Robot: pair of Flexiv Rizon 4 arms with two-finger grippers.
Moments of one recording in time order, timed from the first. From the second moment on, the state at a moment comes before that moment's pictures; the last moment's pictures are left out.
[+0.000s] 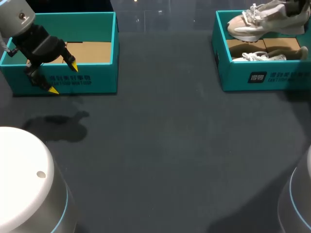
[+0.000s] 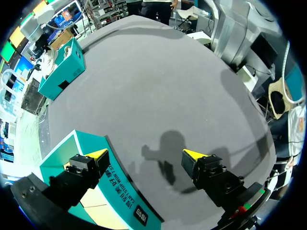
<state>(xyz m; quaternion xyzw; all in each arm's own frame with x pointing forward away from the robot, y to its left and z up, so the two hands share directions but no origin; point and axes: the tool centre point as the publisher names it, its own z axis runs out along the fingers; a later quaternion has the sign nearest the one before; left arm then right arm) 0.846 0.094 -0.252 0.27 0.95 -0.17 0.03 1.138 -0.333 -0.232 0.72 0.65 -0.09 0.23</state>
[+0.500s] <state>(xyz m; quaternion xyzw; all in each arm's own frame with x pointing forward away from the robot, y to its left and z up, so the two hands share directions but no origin) 0.846 0.094 -0.252 0.27 0.95 -0.17 0.03 1.153 -0.334 -0.252 0.72 0.66 -0.10 0.22</state>
